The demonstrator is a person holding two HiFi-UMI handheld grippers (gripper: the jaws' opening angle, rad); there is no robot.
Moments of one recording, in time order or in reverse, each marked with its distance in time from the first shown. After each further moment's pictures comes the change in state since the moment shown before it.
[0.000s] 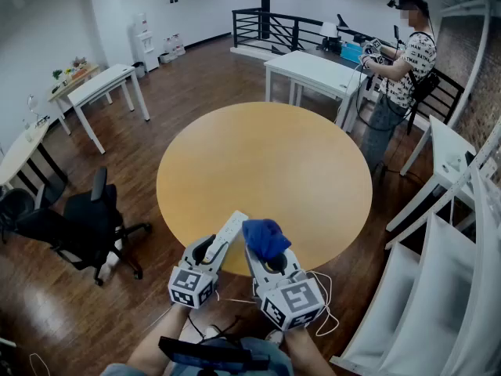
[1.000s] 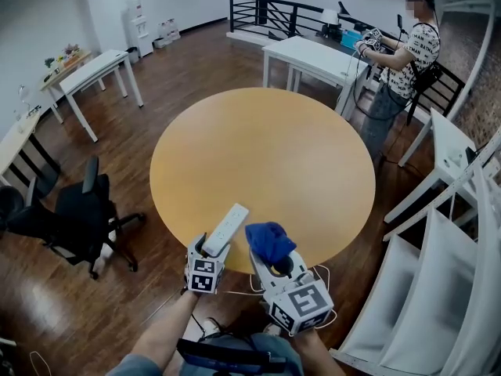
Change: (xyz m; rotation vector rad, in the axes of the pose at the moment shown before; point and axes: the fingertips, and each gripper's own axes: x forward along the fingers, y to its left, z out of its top) left arm 0.048 0.045 -0.132 0.011 0.327 0.154; right arm 0.005 -0.008 -0.028 -0.003 0.099 0.003
